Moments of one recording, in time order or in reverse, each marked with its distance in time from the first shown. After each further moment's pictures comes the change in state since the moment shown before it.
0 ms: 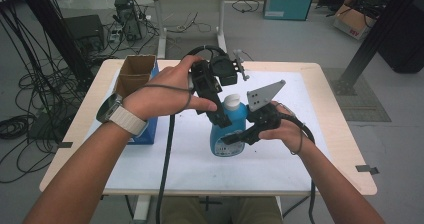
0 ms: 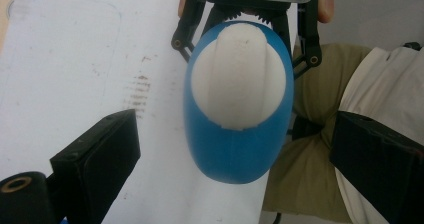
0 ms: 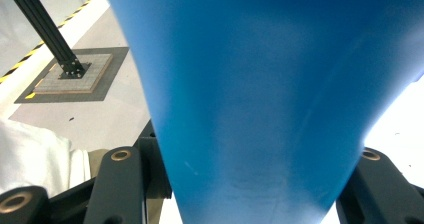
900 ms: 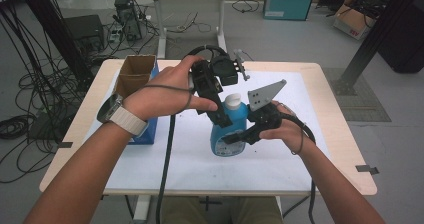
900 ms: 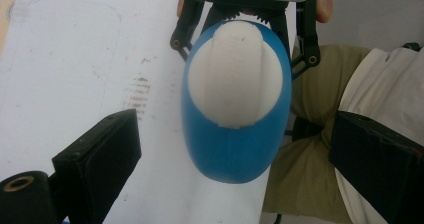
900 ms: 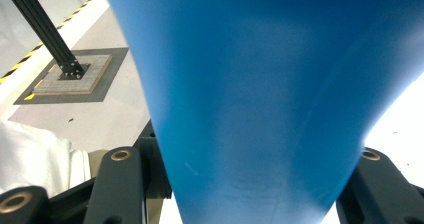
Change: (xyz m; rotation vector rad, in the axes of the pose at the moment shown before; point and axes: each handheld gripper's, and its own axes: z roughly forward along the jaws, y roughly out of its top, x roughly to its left) left arm -0.001 0.001 0.000 -0.004 -0.002 0.004; right arm 0.000 0.000 -0.001 -0.004 -0.005 0.004
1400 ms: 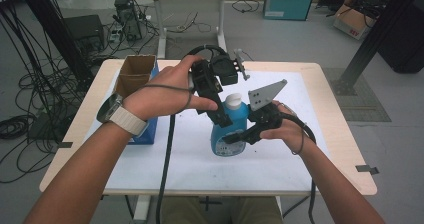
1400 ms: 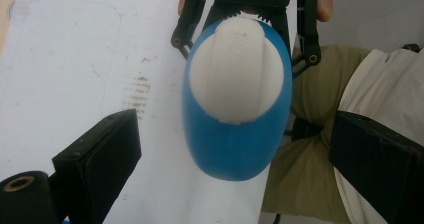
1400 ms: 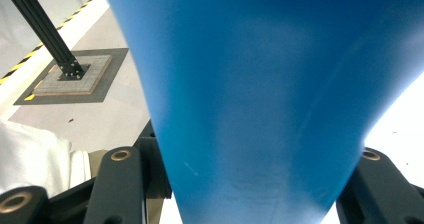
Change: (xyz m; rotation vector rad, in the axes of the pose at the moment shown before) left arm 0.000 0.000 0.000 -0.007 0.009 -0.004; right arm 0.000 0.000 -0.001 0.000 0.000 0.000
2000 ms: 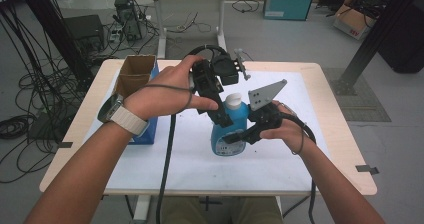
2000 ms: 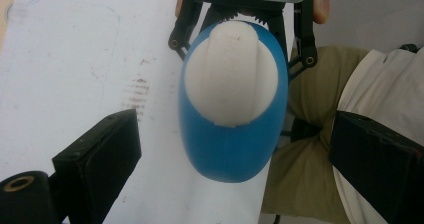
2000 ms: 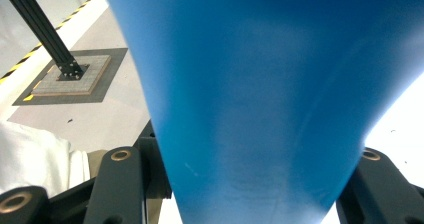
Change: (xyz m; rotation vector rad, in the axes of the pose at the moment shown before) left arm 0.000 0.001 0.001 -0.002 -0.008 0.004; right arm -0.001 0.000 0.000 0.000 -0.002 0.002
